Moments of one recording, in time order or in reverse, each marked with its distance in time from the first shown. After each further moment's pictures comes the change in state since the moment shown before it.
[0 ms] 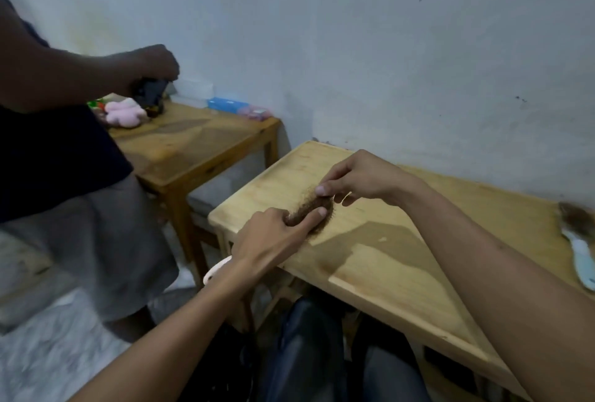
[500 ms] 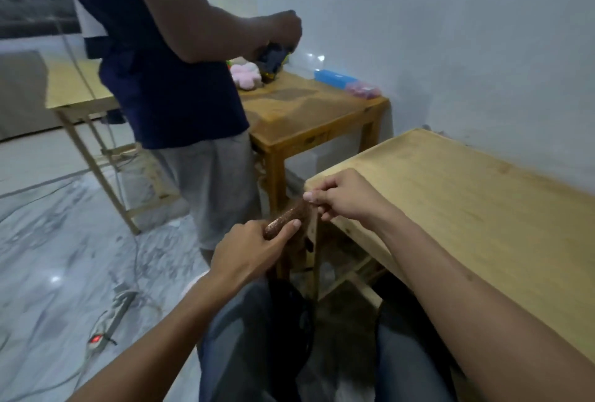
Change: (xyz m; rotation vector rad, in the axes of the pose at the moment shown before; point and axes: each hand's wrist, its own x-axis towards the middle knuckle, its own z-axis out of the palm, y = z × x) left_hand -0.076 -0.146 -0.056 0.112 0.166 -0.275; right_hand 0.056 -0.036 0.180 0.114 -0.181 -0.113
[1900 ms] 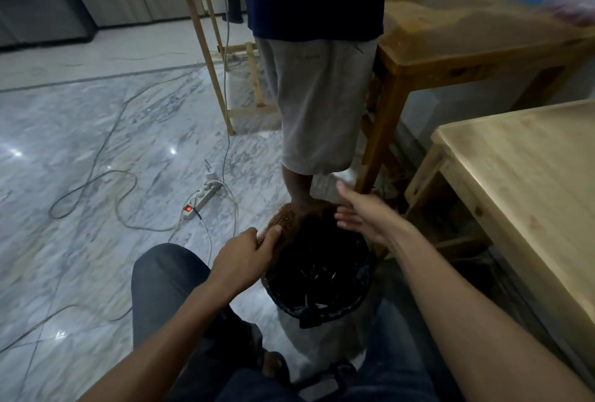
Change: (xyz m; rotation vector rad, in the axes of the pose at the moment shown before) left_hand -0.091 -0.146 0.058 -0.036 0.055 -0.590; right_hand 0.060 0.104 0.172 0.370 -0.400 0.522
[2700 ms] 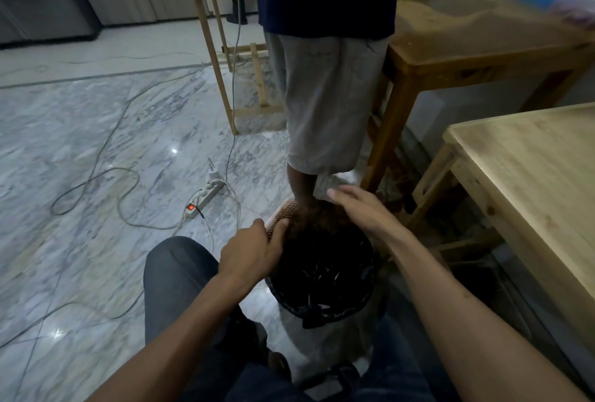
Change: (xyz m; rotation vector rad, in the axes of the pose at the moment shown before) left_hand 0.008 -0.003 0.007 0.191 0.079 -0.030; right_hand -0.006 0.002 0.017 -0.428 0.024 -0.218
